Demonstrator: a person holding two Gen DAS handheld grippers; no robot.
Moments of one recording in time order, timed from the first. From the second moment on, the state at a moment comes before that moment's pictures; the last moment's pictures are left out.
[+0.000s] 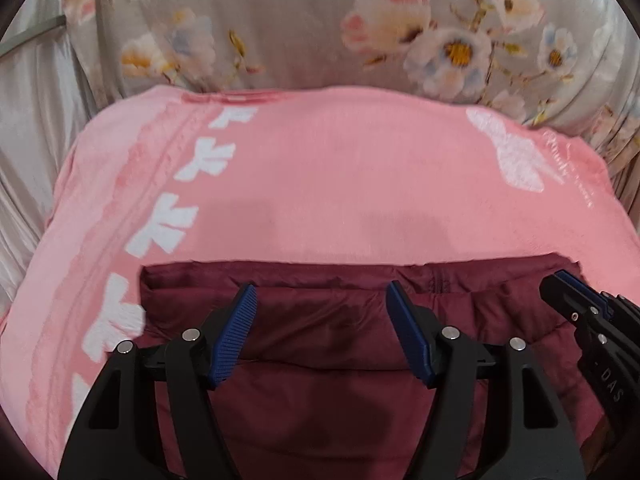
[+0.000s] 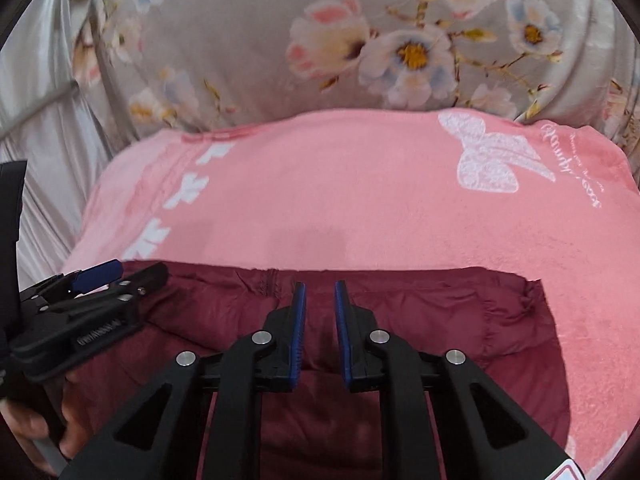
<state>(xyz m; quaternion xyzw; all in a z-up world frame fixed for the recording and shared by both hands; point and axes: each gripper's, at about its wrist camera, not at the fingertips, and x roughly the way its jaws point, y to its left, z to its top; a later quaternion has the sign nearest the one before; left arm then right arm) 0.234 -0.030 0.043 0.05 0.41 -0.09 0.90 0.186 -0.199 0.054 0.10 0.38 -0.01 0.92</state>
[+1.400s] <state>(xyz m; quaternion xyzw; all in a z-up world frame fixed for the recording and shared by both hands) 0.258 -0.046 -0.034 0.08 0.44 -0.04 0.89 0.216 -0.216 -0.025 0.14 0.43 -0.02 0.89</state>
